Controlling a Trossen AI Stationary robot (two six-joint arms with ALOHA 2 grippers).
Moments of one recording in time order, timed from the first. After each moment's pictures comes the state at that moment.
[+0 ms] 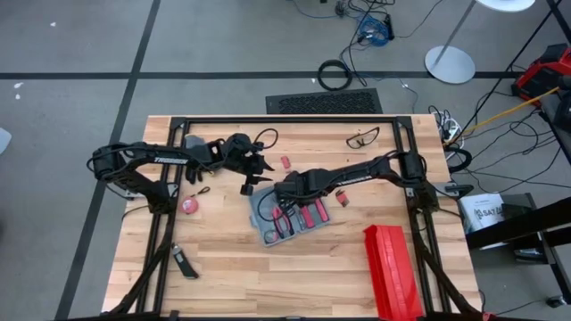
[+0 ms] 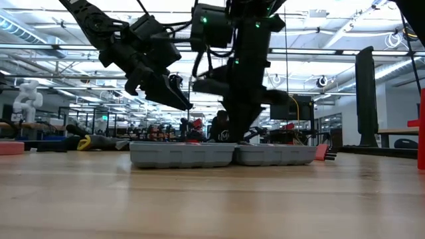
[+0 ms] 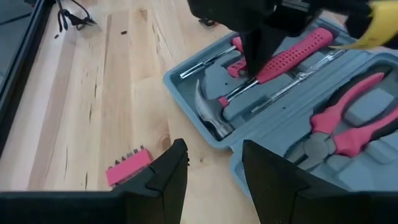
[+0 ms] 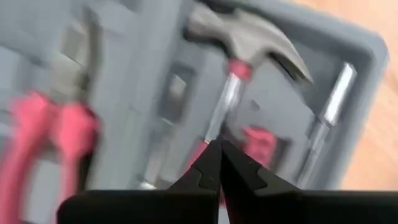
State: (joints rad) left arm 0.38 1.45 0.71 0.09 0.37 0.54; right arm 0.03 2.07 1.56 -0.89 0.19 0.94
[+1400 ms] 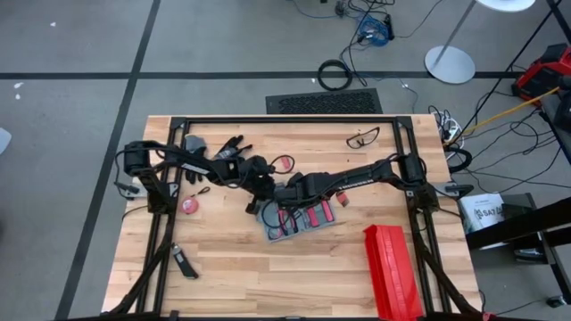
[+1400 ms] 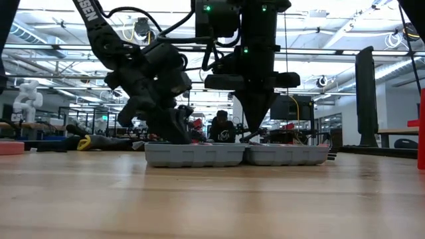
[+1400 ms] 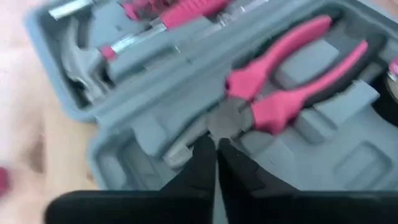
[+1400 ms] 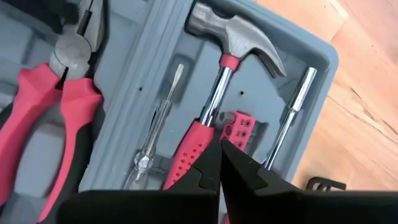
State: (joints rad) left arm 0.23 1.73 0.72 0.20 0.38 0.48; right arm 0.07 2.08 1.65 -1.12 0.29 0.98
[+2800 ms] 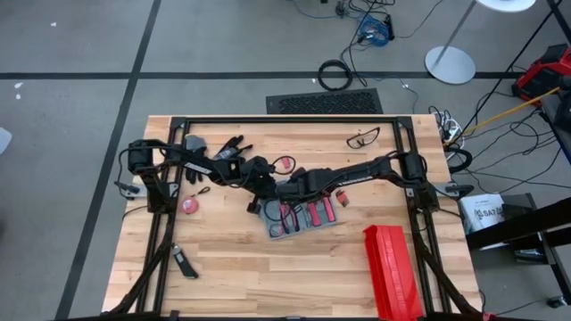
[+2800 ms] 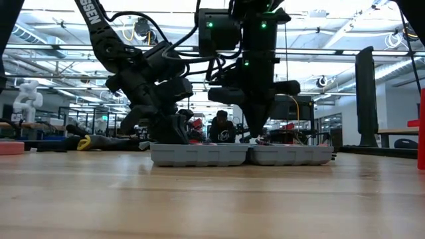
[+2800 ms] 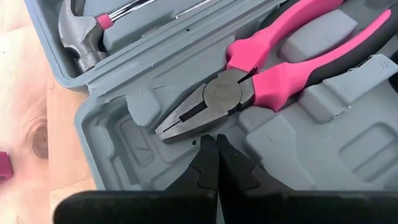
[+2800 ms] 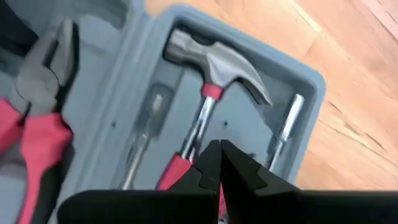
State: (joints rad) left arm 0.23 1.81 0.72 0.17 0.32 0.50; right arm 0.03 2.07 1.58 -1.07 0.34 0.99
